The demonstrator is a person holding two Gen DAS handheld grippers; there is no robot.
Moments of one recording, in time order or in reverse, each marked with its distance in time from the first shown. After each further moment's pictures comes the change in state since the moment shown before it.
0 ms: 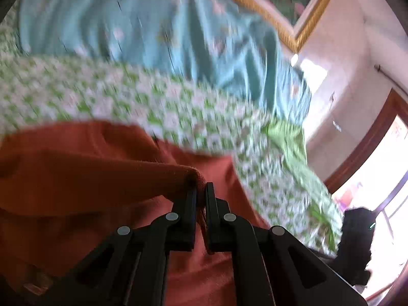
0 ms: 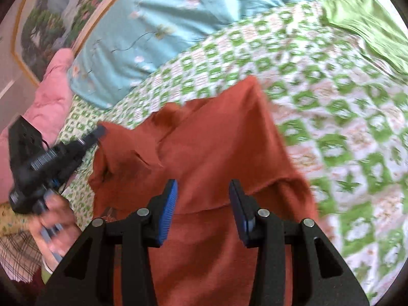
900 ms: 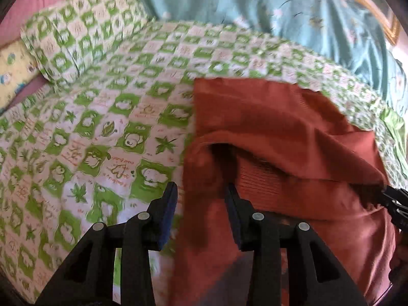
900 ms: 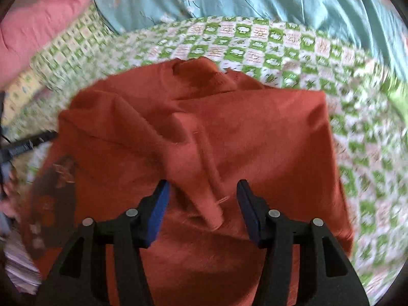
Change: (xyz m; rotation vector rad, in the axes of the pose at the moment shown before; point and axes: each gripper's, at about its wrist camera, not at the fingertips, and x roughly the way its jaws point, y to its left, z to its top) left arm -0.107 0.182 -0.046 -0.117 0.114 0.623; right arm 0.095 0.084 -0.007 -0.509 0.166 -0.199
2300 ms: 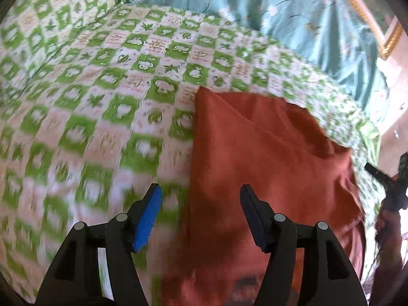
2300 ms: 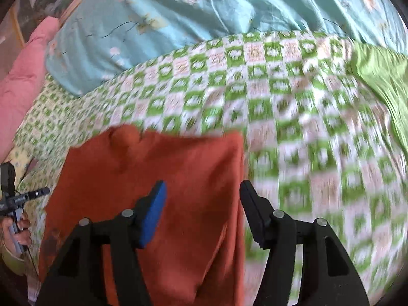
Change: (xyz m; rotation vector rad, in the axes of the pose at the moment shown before) left arm 0.033 -0.001 0.080 -0.011 0.124 -0.216; right arm -0.006 -0.143 0.060 0.267 -0.086 0.040
